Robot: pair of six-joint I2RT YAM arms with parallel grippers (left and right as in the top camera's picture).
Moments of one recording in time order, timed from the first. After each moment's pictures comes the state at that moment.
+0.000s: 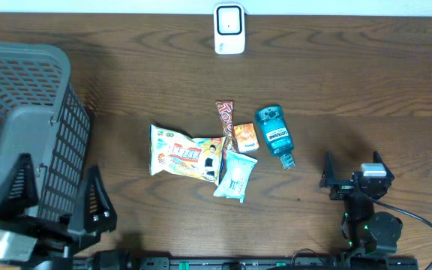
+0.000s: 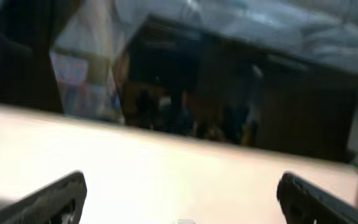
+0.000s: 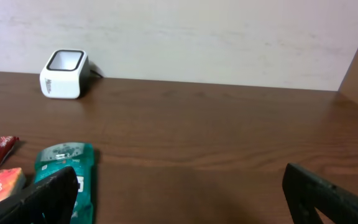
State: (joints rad) left arm 0.12 0.25 0.97 -0.29 0.24 -0.33; right arm -0.08 0.01 0.01 -0.07 -0.07 -0.05
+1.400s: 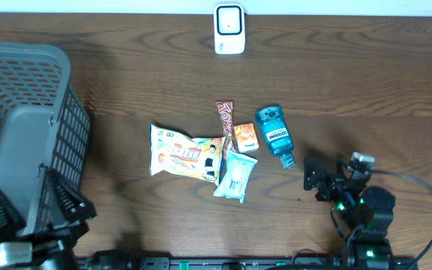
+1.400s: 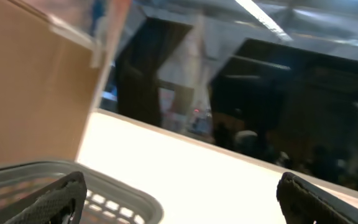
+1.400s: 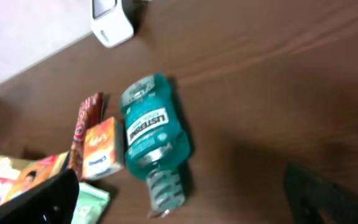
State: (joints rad) left arm 0.10 0.00 0.66 -0.22 -0.16 -0.25; right arm -0.06 0.47 0.13 -0.11 -0.32 0.40
